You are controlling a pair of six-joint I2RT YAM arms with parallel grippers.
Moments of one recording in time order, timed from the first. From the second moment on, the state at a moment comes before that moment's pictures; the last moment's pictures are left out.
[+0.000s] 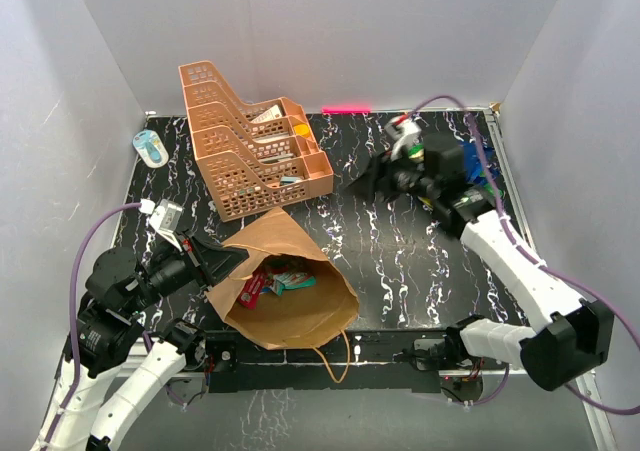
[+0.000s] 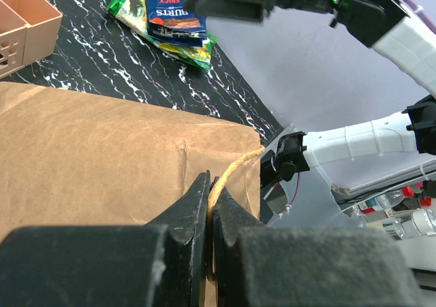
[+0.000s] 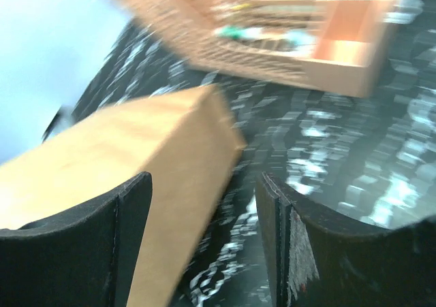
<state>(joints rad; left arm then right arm) -0.48 0.36 0.88 -0.62 0.42 -0.58 0.25 1.19 1.07 -0.27 -0.53 0.37</state>
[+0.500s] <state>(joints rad) -0.48 0.37 0.88 -0.66 0.46 -0.54 0.96 0.89 0.95 -0.23 -0.48 0.14</state>
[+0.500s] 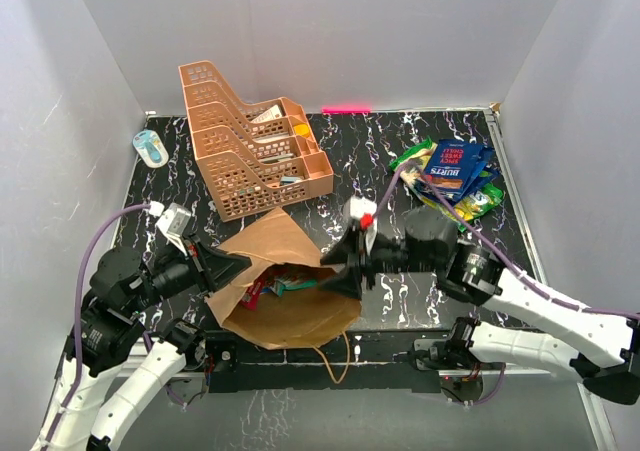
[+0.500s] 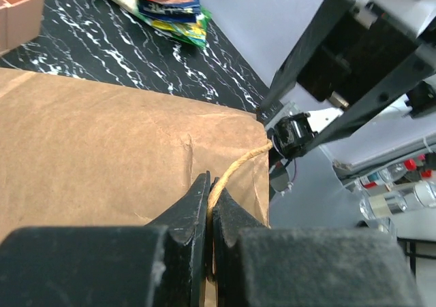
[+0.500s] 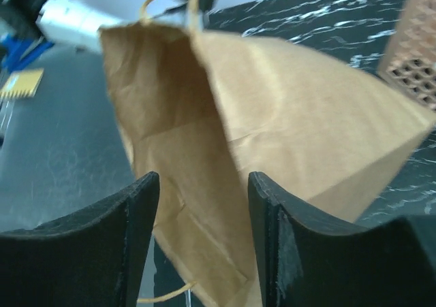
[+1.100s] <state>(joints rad) -0.48 0.40 0.83 -0.61 0.64 -0.56 1.47 1.04 0.66 0.18 -0.17 -0.30</state>
